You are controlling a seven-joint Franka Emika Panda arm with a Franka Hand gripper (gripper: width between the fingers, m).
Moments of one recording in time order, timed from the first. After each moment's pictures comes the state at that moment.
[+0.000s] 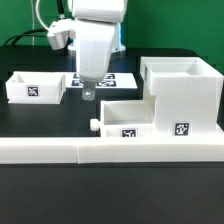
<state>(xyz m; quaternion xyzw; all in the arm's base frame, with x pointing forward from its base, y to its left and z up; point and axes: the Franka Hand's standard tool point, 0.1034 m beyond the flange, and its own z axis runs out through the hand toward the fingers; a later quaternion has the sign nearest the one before) 0.557 -0.050 0.066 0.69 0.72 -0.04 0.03</state>
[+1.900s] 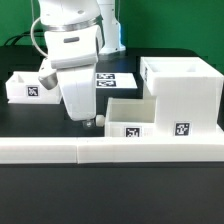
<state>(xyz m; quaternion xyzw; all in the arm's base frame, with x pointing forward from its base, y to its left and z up) 0.551 -0.033 0.015 0.71 0.70 0.02 -0.08</state>
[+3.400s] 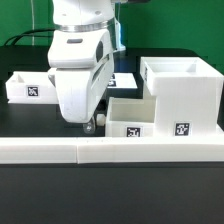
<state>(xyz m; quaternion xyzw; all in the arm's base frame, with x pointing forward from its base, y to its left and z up) 0.563 -0.025 0.014 0.79 0.61 0.01 -0.06</state>
